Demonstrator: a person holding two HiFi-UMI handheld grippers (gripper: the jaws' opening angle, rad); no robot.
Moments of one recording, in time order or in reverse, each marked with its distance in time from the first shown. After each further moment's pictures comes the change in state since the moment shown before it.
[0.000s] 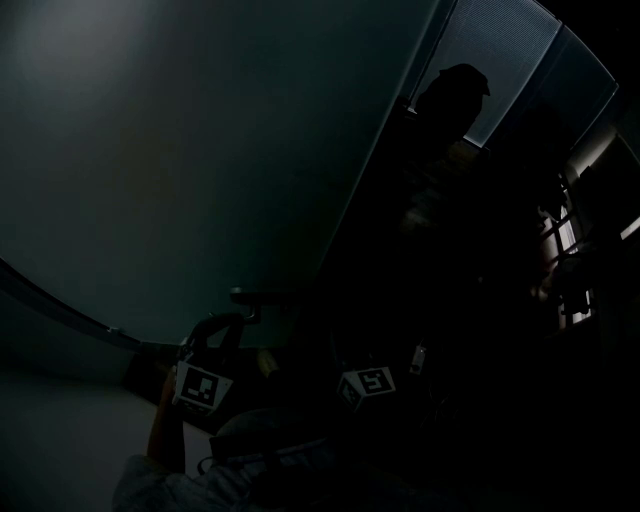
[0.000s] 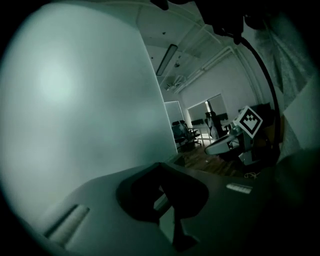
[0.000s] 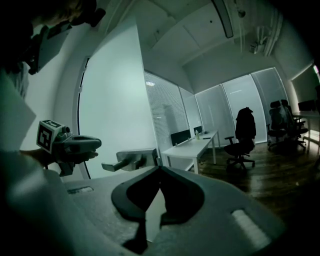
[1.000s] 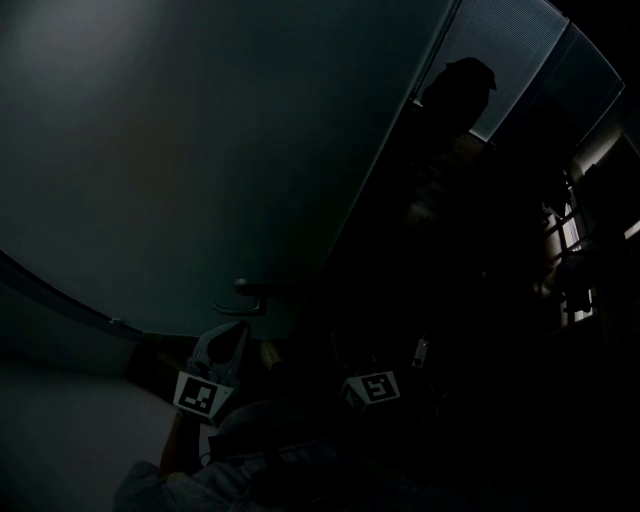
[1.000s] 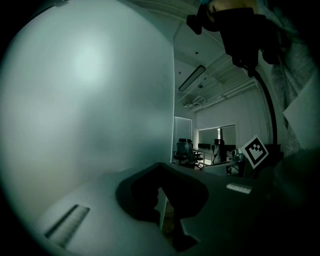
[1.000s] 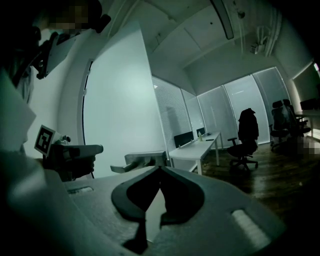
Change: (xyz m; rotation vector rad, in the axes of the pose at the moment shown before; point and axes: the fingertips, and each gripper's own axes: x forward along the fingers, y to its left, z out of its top) left arm -0.019 -0.018 -0.005 -0.371 -0.124 0.037; right arm -0.012 0.019 0.001 -0.004 -0.029 0.030
